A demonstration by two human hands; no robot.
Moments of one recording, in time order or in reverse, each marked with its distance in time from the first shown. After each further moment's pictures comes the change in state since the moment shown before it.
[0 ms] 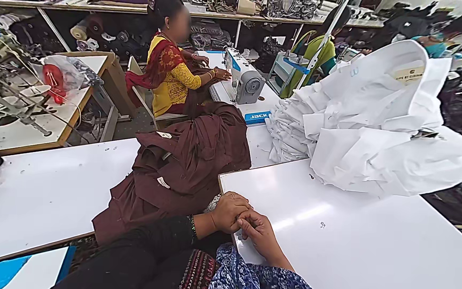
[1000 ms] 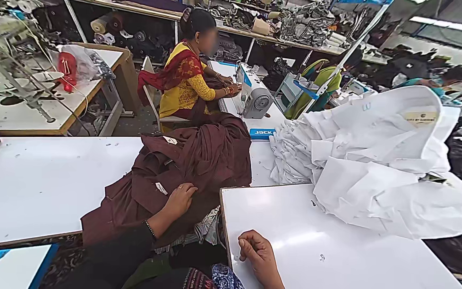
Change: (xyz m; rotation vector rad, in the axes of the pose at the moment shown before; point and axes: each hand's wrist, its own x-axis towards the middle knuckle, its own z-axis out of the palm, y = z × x) left_hand -0.085 -0.070 -0.096 0.273 -0.397 -0.937; right_hand -0.001 0.003 -0.005 0.035 0.003 -0.015
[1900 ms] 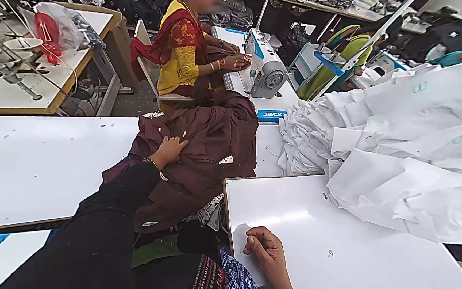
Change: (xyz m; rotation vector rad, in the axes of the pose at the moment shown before) left_hand 0.115 -0.080 -0.071 0.489 -0.371 -0.227; right_hand 0.001 0.003 -0.007 0.068 -0.017 -0.035
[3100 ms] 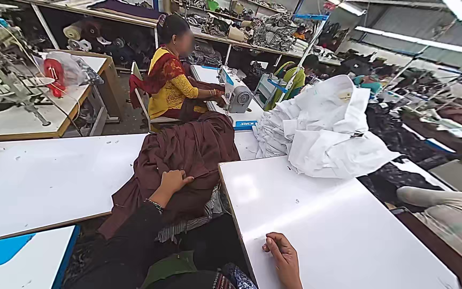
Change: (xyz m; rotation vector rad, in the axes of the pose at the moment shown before) left_hand -0.162 0.071 0.025 -0.311 0.012 -0.058; right_hand -0.150 -0.014 0.007 -0.217 0.435 -0.108
